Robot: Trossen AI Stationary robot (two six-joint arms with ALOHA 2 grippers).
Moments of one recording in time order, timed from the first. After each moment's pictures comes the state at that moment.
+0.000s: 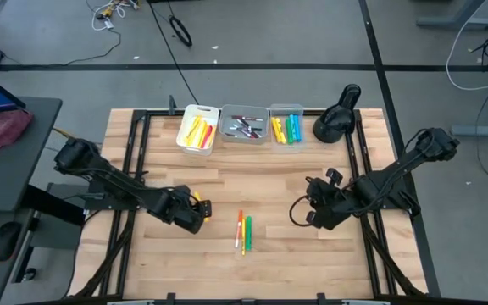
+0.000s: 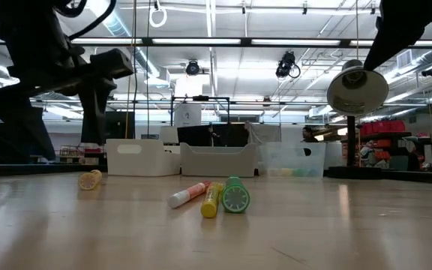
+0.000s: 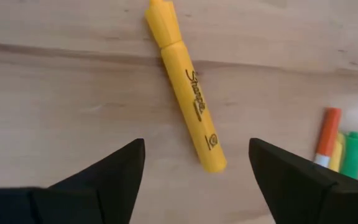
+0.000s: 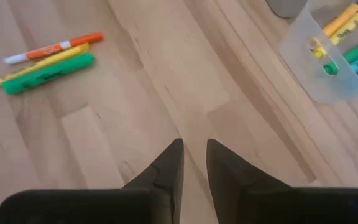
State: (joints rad) left arm -0.45 1.50 0.83 -0.62 -0.33 -2.06; right arm 0.55 1.25 1.03 -1.03 0.55 0.92
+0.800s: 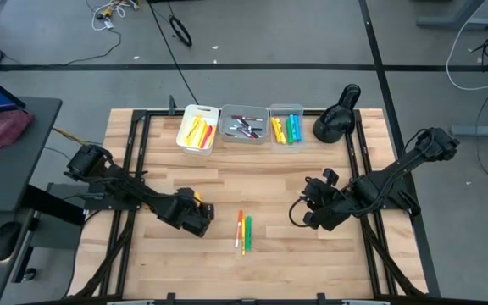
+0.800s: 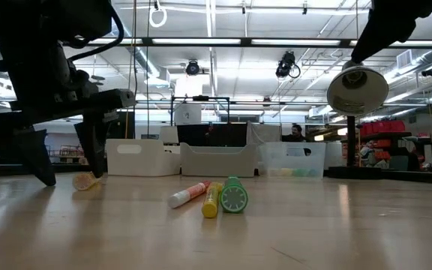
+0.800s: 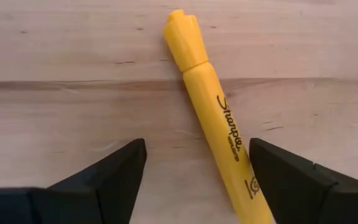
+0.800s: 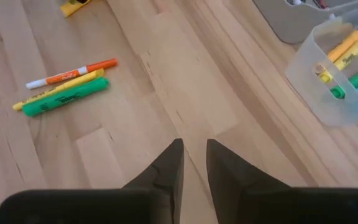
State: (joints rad) left arm -0.43 1.66 0.83 -0.60 -0.38 -1.99; right arm 0.55 1.25 1.03 -0.95 0.60 0.88
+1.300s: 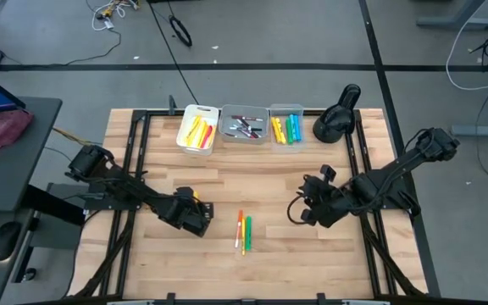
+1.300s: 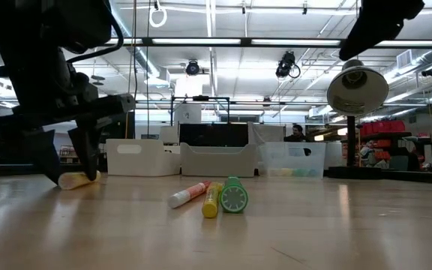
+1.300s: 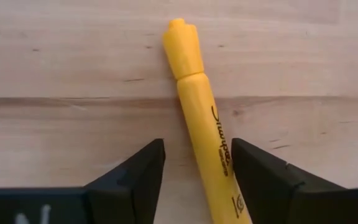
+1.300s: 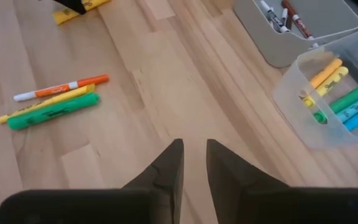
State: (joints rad) left arm -0.43 1.67 0.83 -0.62 -0.42 -2.00; right arm 0.52 1.25 1.03 -0.91 0.65 0.79
